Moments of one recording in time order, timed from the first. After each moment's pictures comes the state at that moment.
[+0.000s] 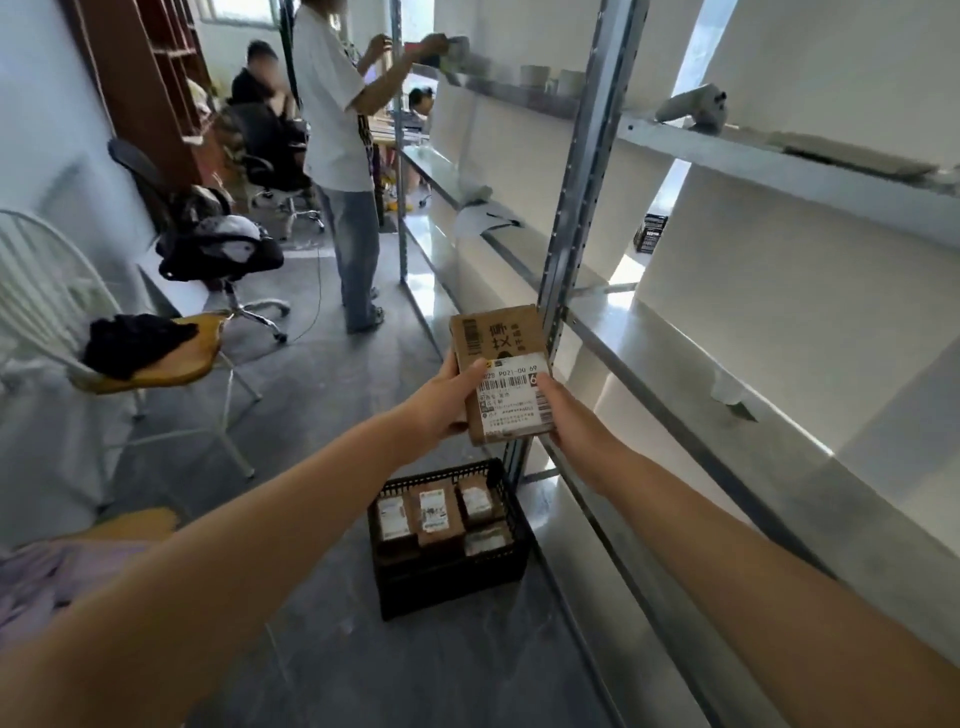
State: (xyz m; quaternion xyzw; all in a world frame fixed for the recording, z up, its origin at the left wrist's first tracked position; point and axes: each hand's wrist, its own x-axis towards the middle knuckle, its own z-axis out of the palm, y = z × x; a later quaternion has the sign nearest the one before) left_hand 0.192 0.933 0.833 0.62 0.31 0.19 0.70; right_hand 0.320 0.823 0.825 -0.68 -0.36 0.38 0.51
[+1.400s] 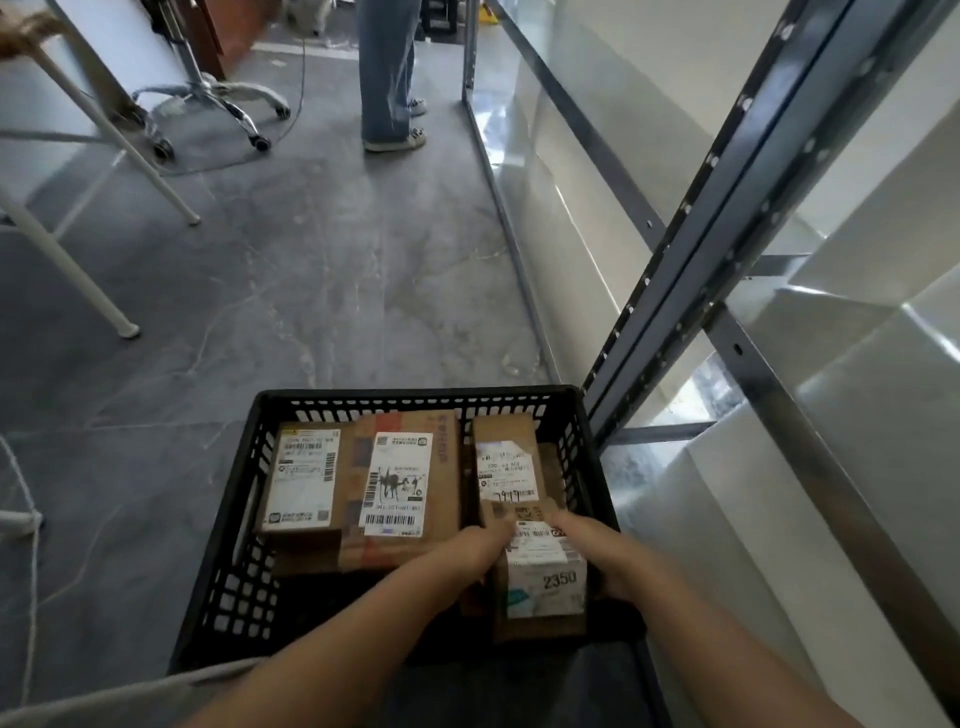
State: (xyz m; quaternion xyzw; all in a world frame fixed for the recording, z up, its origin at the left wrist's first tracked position) left_hand 0.439 1.149 0.114 0.47 0.53 -0.05 0.70; right_hand 0.600 1.100 0.101 -0.72 -0.19 0.64 0.19
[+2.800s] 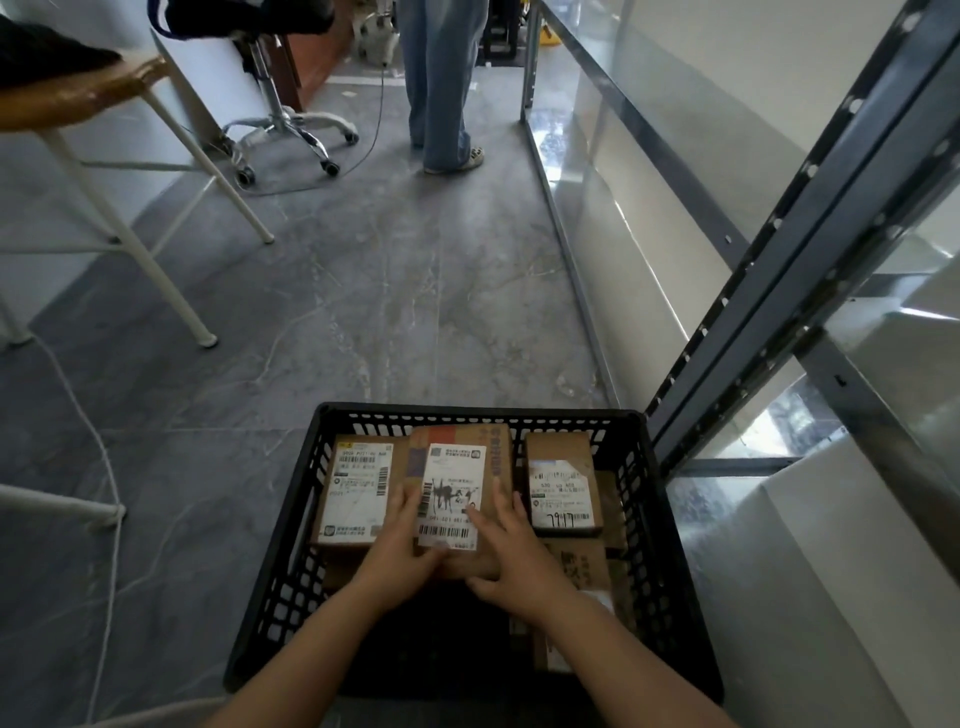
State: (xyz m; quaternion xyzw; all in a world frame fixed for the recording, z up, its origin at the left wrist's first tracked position) left_hand 0.327 1.200 0.060 0.69 0.56 0.11 0.44; right_hand 0.500 1.149 0.049 -0.65 -0.67 0.34 0.10
